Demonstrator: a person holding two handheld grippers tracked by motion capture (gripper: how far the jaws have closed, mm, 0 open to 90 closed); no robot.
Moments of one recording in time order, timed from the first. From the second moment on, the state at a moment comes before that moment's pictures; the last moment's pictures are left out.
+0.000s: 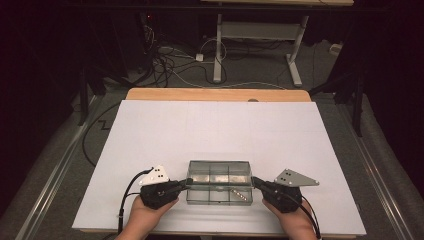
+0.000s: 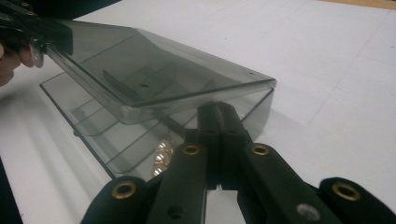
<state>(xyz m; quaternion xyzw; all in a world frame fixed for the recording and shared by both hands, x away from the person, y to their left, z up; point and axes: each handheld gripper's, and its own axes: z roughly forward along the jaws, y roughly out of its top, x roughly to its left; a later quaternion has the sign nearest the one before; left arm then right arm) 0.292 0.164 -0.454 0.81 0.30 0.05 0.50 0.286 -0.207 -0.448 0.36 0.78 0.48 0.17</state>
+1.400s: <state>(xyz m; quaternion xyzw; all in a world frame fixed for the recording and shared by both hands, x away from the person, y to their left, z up) 0.277 0.180 -0.463 0.82 0.31 0.06 0.48 0.305 -0.242 -0.470 0.43 0.78 0.42 0.17</state>
